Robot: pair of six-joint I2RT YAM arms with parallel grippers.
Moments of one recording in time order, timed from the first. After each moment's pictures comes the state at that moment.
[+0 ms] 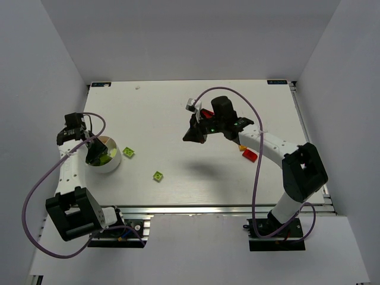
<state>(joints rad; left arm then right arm) 0.32 1.26 1.05 -0.91 -0.02 -0.48 0.64 1.67 1.23 -0.09 -0.78 -0.14</state>
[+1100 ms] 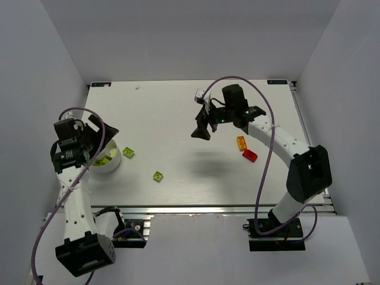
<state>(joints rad) 0.33 0.97 1.02 -0.74 0.30 -0.56 0.56 1.62 1.30 -0.25 -0.74 -0.37</state>
